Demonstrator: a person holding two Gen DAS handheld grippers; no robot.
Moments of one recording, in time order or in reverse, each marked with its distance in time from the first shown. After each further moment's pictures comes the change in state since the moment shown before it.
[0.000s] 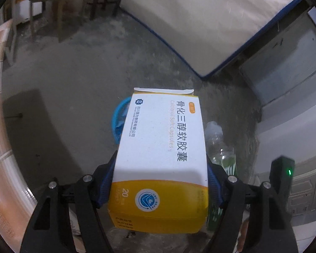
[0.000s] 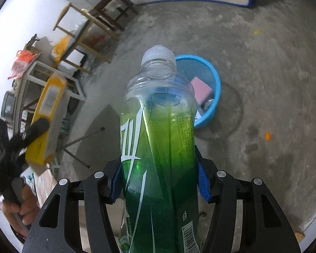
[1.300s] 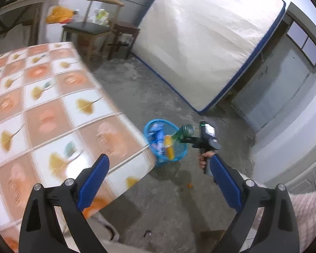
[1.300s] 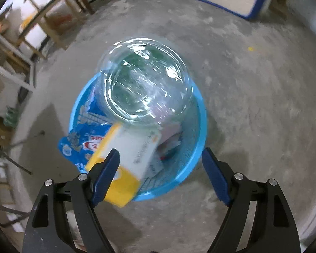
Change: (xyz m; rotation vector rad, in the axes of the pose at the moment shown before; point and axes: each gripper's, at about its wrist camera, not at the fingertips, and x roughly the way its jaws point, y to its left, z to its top) left arm -0.217 0.100 -0.169 -0.007 -0.348 -0.002; right arm 0.147 -0.034 0.086 -0.128 0.005 -0.312
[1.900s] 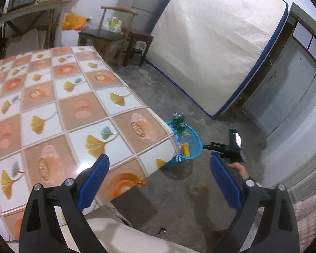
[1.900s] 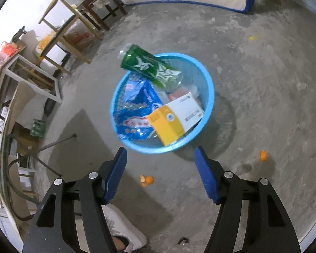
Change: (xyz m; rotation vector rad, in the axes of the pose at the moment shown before) left arm -0.038 0.024 -0.033 0.009 -0.063 0.088; right arm -0.072 0.021 -0.071 0.067 -0.083 0.169
